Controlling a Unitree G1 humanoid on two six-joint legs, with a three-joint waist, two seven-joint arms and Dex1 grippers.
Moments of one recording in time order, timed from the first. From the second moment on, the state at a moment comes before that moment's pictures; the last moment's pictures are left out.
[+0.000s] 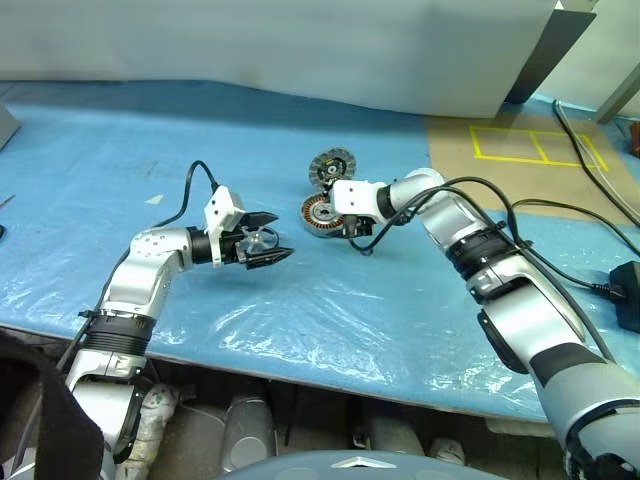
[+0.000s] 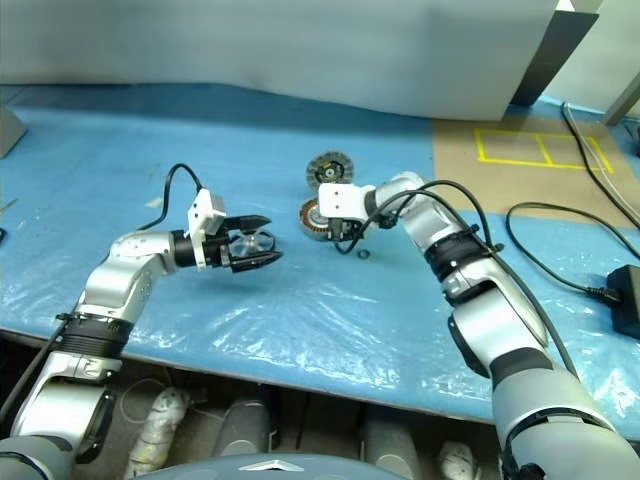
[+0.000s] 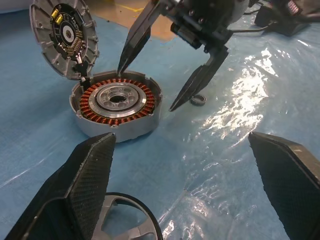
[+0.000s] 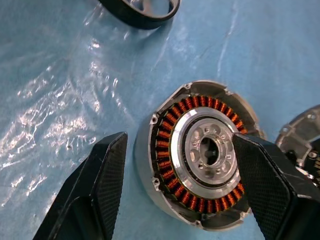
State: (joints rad) left arm -0.48 0.51 -0.05 0.19 -0.35 0.28 -1.13; right arm -1.07 -0.39 0.51 0.83 -0.24 -0.20 1.05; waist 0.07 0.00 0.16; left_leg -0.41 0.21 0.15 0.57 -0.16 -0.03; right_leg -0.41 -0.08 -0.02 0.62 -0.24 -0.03
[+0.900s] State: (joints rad) left arm -0.45 0.49 -0.05 0.15 -0.35 0.29 -1.10; right arm -1.15 -0.32 0.47 1.02 -0.35 -0.29 1.20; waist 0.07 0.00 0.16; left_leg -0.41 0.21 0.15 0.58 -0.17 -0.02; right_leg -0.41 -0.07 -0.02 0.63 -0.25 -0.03
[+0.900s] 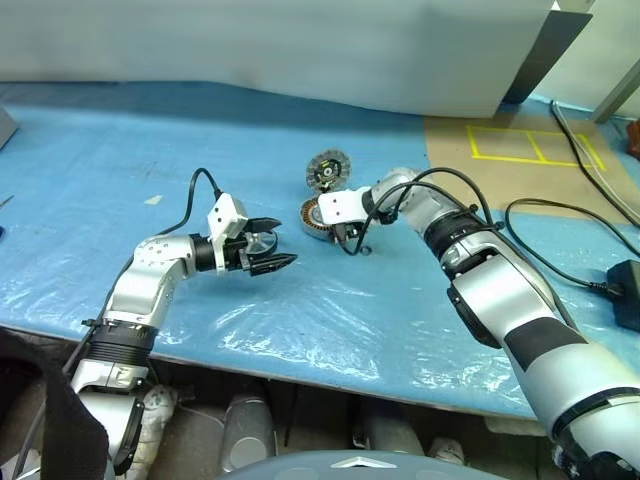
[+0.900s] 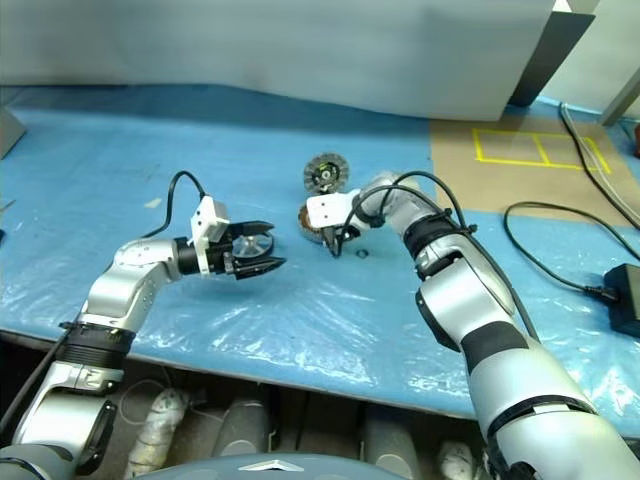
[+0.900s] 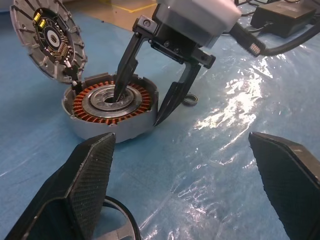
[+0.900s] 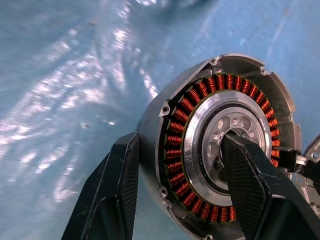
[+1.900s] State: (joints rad) left arm -0.45 0.50 -0.08 0.15 -0.35 0.31 -1.15; right arm -0.75 -0.47 0.51 0.03 -0.17 0.31 1.44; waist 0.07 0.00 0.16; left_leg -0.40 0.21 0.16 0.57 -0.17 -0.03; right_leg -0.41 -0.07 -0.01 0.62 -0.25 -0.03
